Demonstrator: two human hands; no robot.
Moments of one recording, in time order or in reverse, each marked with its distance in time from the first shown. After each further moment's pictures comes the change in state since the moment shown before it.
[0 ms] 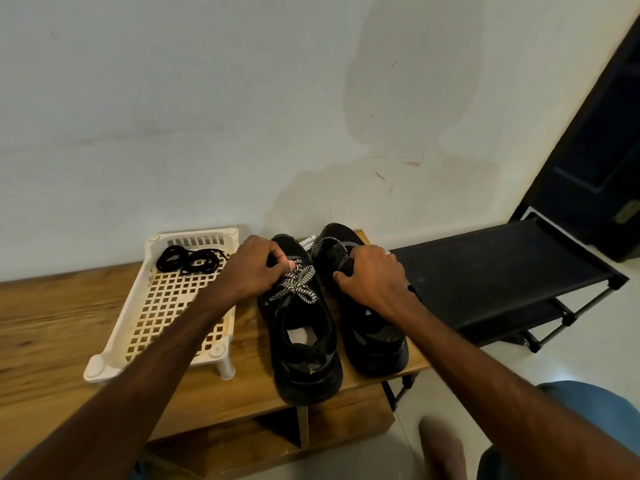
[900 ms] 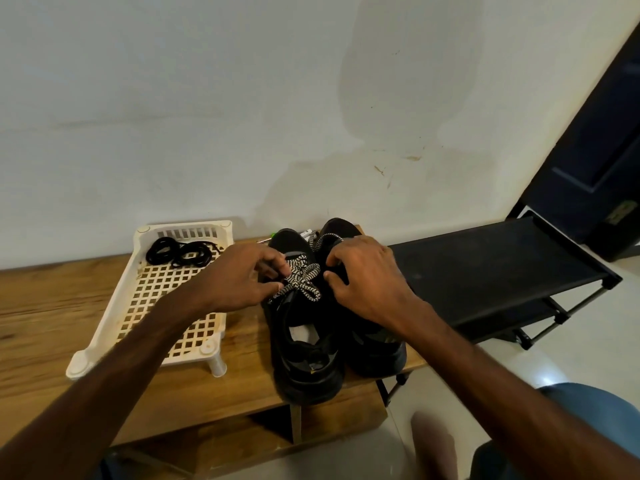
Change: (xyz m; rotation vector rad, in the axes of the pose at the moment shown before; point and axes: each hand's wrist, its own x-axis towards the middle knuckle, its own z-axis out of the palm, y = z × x) left_hand -0.035 0.006 -0.021 -0.098 -0.157 0.134; right_hand -0.027 -0.010 -0.026 -0.032 0.011 -0.335
